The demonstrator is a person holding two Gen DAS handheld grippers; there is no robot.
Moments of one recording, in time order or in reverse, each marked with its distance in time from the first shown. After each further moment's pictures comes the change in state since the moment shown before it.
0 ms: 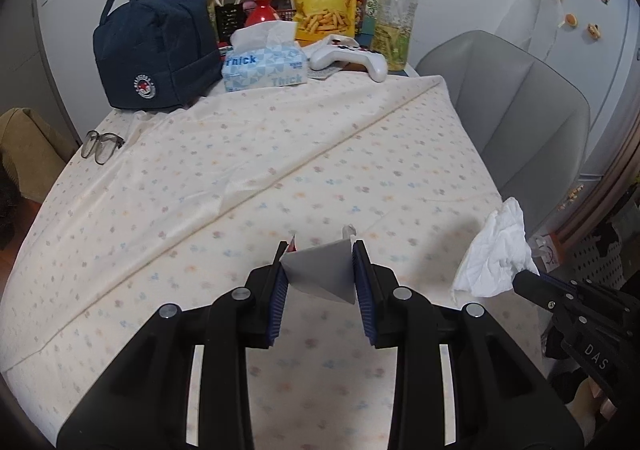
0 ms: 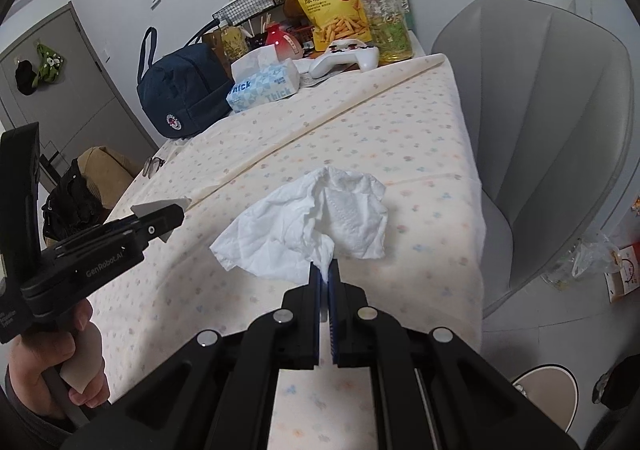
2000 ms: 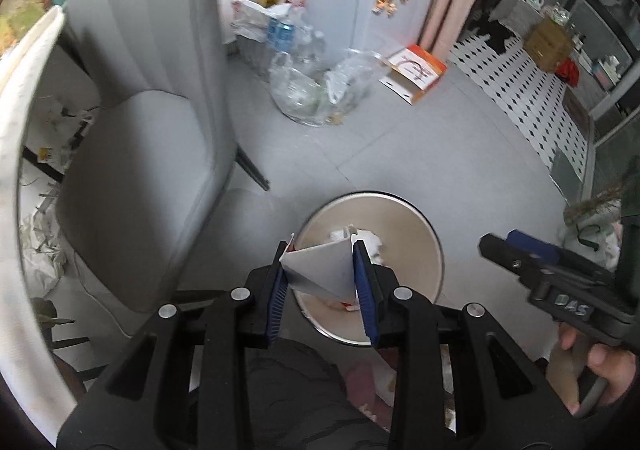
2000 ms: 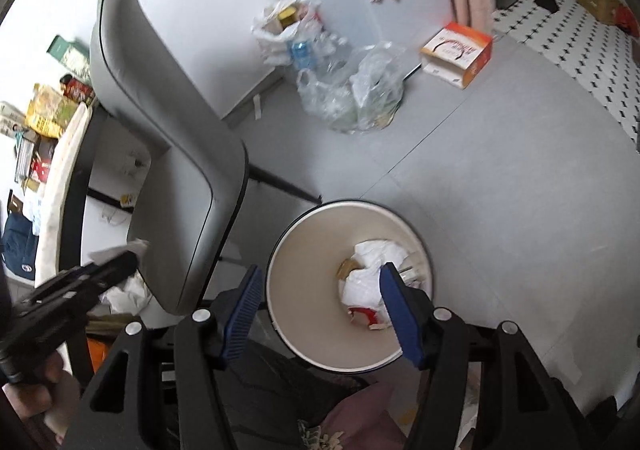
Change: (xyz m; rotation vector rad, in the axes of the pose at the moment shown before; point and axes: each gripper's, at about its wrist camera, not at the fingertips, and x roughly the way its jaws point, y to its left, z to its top) left arm 0.073 -0.419 -0.160 0.575 0.386 -0.350; right arm -0.131 -0.382 -0.261 0.765 0.020 -0.336
